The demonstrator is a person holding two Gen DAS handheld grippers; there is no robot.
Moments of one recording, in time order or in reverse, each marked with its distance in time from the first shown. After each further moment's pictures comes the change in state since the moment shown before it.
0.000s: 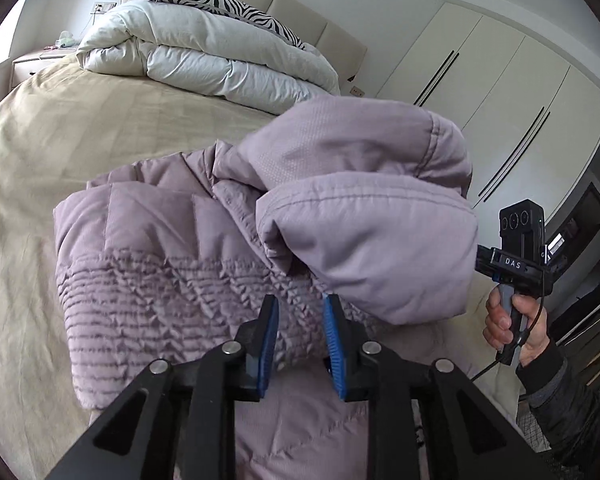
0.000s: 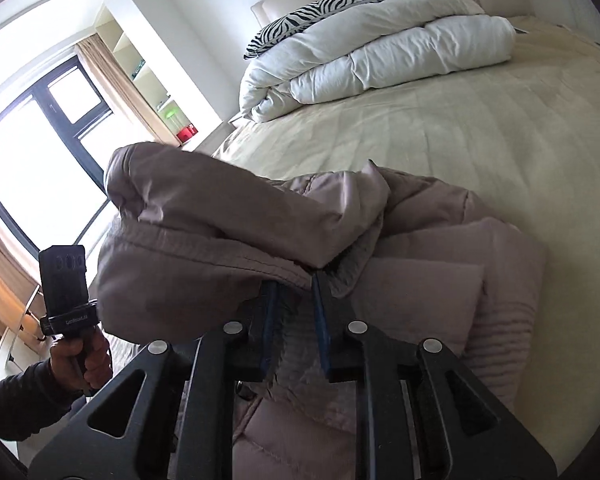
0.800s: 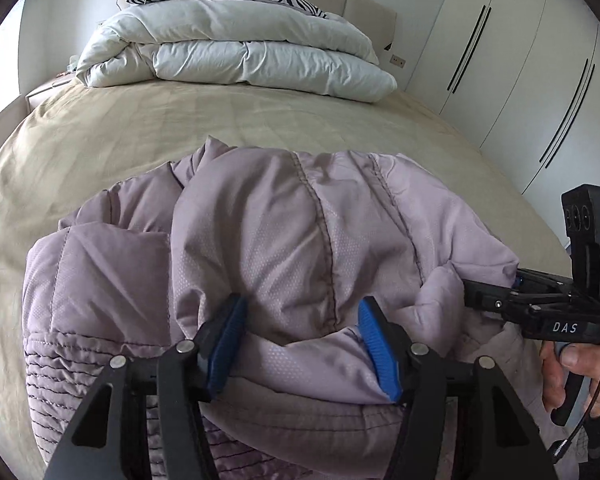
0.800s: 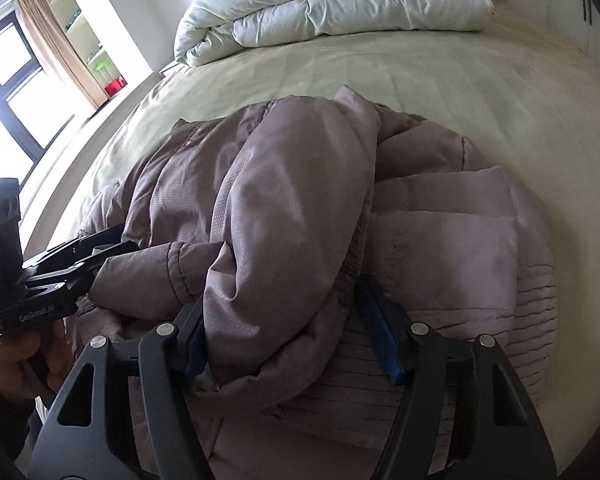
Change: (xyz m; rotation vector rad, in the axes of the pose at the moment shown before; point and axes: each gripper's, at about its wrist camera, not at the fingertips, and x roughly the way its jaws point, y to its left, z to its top) left arm 0.102 -0.016 0.024 0.090 0.058 0.258; right arm 0.082 0.027 -0.016 -0.037 0.176 -0.303
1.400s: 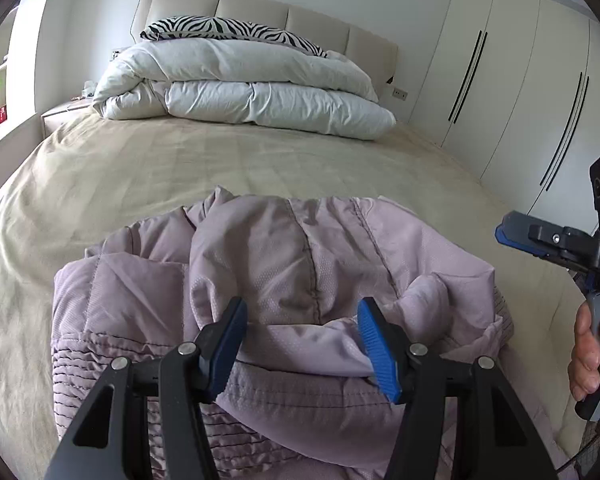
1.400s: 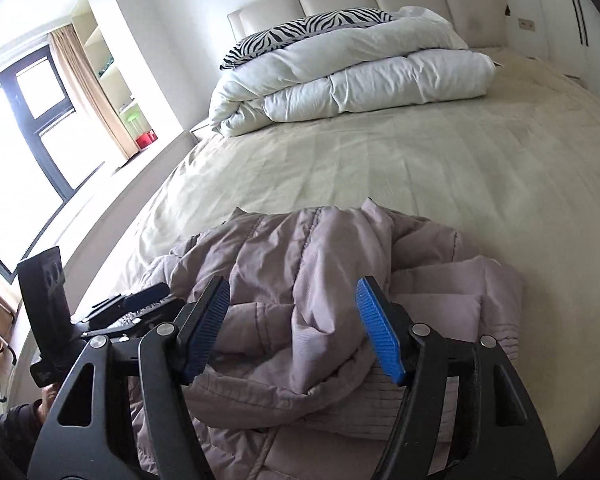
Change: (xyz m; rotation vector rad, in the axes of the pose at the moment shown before) left arm -0.028 -0.009 0.003 -0.024 -0.097 0.013; right arm -0.077 0.017 0.024 -0.010 -0.227 0.100
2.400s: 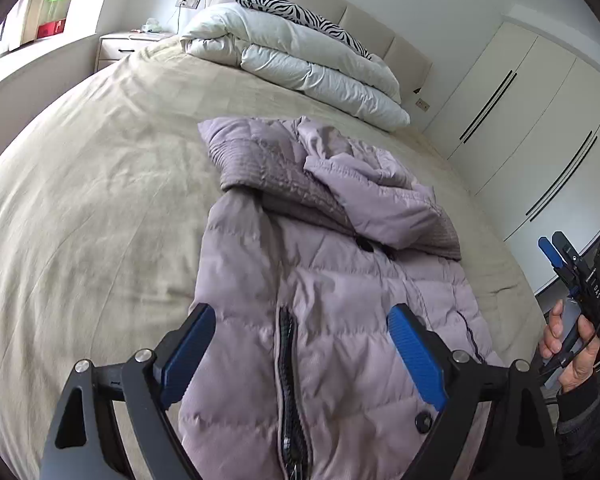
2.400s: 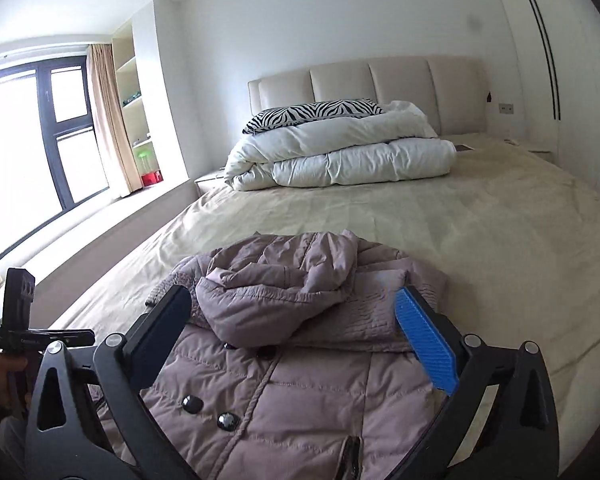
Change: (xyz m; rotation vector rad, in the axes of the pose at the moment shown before) left arm -0.211 0.052 -0.161 -0.243 0.066 -0.047; right arm -0.183 0.053 -0.131 -0.134 -0.285 -0.107
